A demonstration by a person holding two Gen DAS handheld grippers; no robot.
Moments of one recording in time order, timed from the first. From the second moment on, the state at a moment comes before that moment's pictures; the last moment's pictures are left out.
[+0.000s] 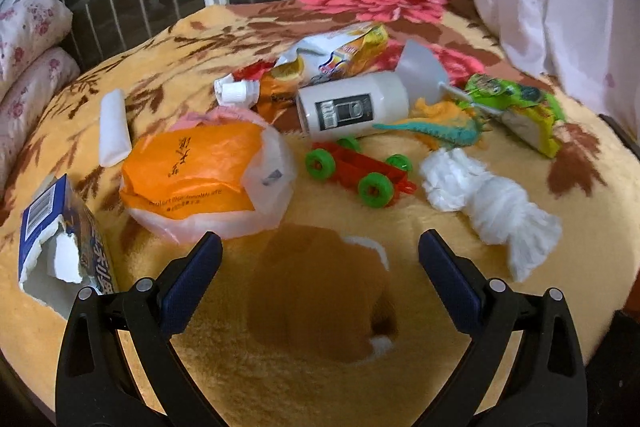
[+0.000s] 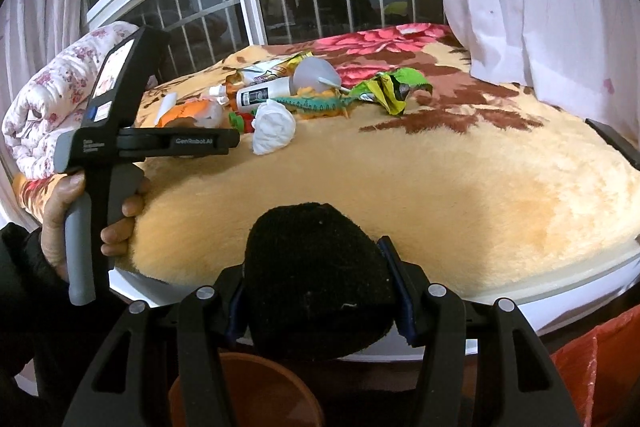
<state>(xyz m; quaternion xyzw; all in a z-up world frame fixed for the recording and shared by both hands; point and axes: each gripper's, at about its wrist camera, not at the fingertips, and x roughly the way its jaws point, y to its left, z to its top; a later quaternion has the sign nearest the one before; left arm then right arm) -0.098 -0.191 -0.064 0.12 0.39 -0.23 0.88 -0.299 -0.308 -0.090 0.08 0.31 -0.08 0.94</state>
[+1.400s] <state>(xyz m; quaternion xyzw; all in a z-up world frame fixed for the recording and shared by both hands) -0.207 -0.105 -0.049 0.10 0.38 -0.31 0.87 -0.326 -0.252 -0.083 0.02 0.34 -0.07 0.94</state>
